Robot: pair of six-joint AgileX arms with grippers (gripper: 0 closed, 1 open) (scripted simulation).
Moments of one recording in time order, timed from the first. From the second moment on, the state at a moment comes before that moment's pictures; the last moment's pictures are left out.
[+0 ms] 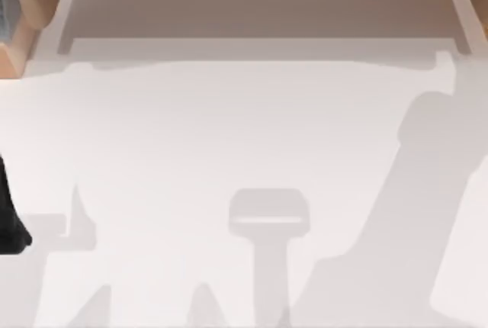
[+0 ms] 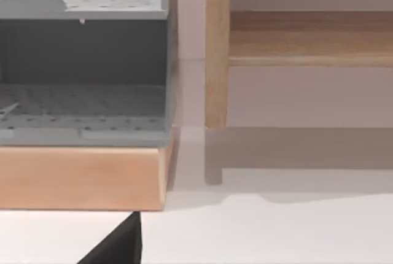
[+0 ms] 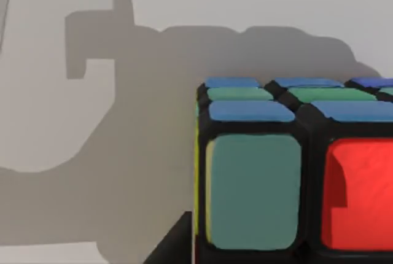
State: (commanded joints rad) left arm 0.00 0.00 0.00 0.00 0.00 0.00; right arm -0.39 2.53 2.35 -1.23 -0.11 -0.60
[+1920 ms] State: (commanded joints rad) left arm 0.00 0.00 0.00 0.00 0.00 0.00; right arm -0.39 2.56 2.54 -1.38 -0.11 -0.59
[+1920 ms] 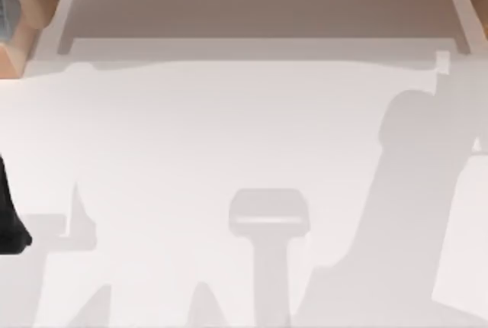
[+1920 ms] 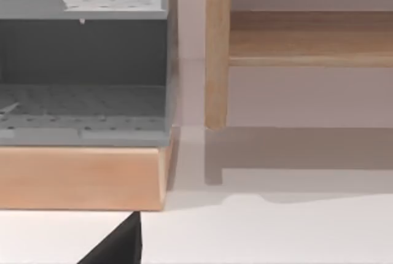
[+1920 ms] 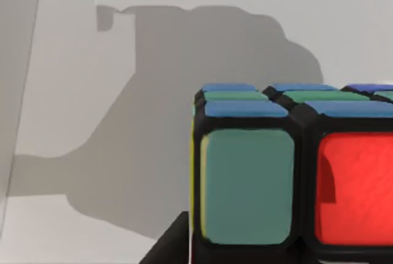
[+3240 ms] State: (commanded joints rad) left arm 0.00 0.00 0.00 0.00 0.00 0.00; right arm 0.27 1.78 2.07 -0.66 -0.34 -0.20
